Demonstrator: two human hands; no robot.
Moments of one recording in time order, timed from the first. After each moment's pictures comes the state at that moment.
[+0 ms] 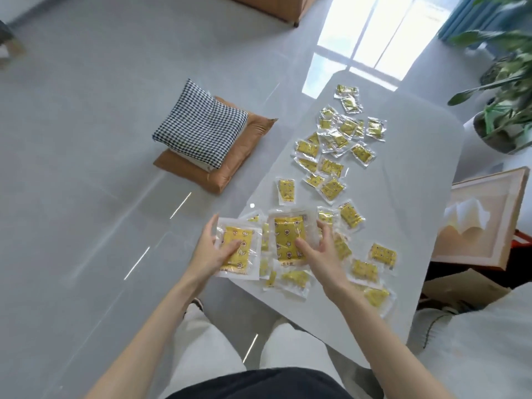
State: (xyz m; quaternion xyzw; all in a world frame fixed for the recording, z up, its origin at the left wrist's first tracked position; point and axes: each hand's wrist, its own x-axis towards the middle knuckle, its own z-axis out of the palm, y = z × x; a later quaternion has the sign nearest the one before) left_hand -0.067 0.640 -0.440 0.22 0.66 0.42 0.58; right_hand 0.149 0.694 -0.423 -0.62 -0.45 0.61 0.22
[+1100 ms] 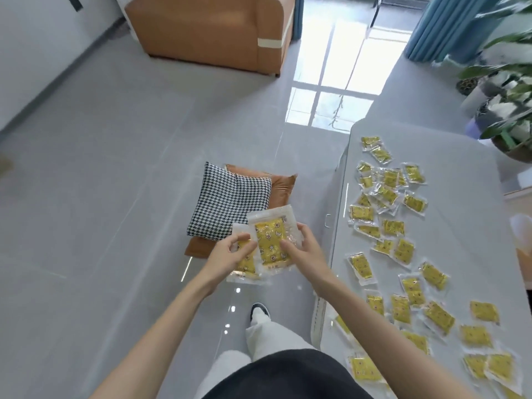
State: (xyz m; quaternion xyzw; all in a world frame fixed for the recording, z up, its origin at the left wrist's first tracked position) left_hand -0.415 0.907 -0.393 0.45 0.65 0.24 0.56; right_hand -0.227 0.908 -0.386 -0.57 -0.40 0.63 0.34
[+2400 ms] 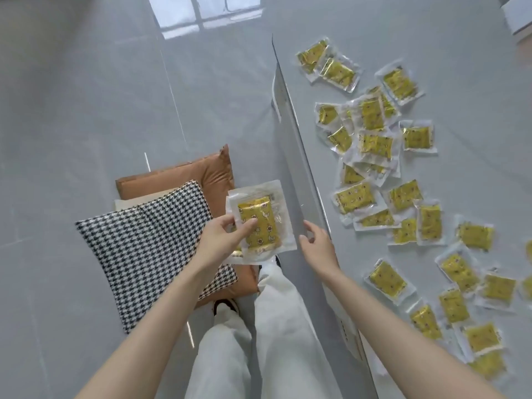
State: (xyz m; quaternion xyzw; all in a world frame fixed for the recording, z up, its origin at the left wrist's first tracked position) left_hand -0.273 1.297 -0.609 0.47 0.57 0.05 0.67; right_hand -0.112 1.175 -0.678 -0.84 -0.18 0.46 0.21
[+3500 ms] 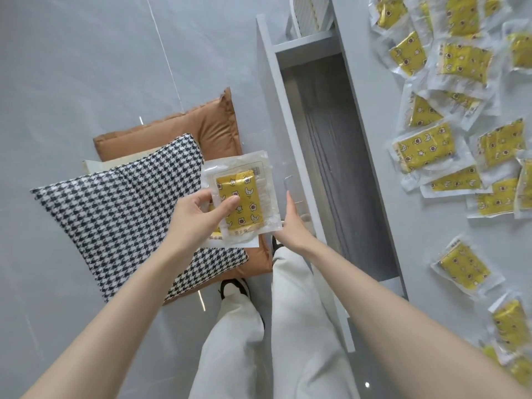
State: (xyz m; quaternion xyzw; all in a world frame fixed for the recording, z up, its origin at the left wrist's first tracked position) left_hand -0.330 1.303 -0.744 0.47 0.59 0.06 0.65; right_hand -0.187 1.190 -0.852 -0.75 -0.21 0.62 0.13
